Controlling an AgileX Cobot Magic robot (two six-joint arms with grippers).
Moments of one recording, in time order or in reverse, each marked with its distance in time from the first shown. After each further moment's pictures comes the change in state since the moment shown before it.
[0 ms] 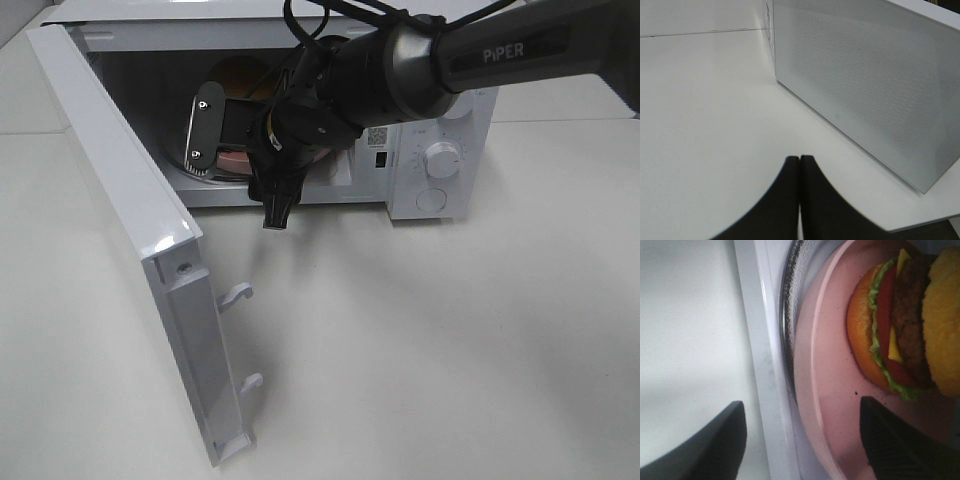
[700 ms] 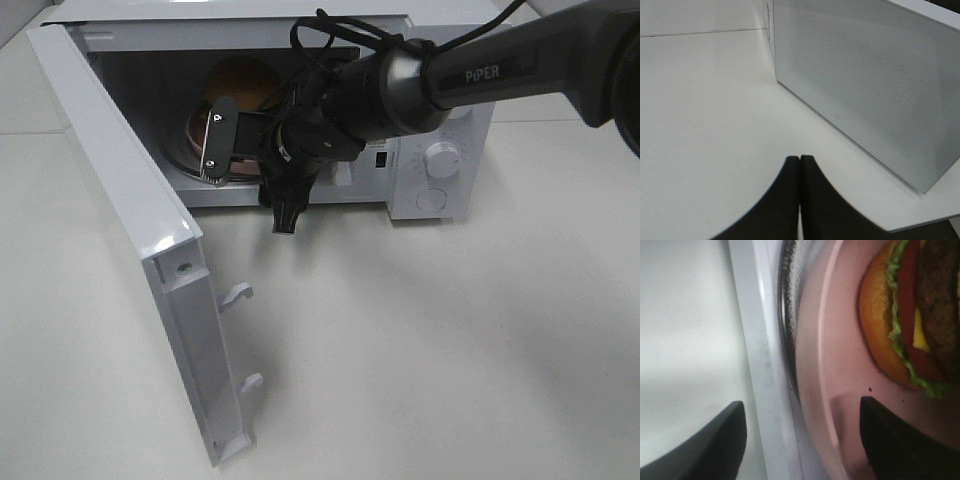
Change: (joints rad) left arm 0.000 0.000 0.000 0.000 0.000 0.000; right arm -0.040 0.075 -0.037 -0.026 -0.033 0.022
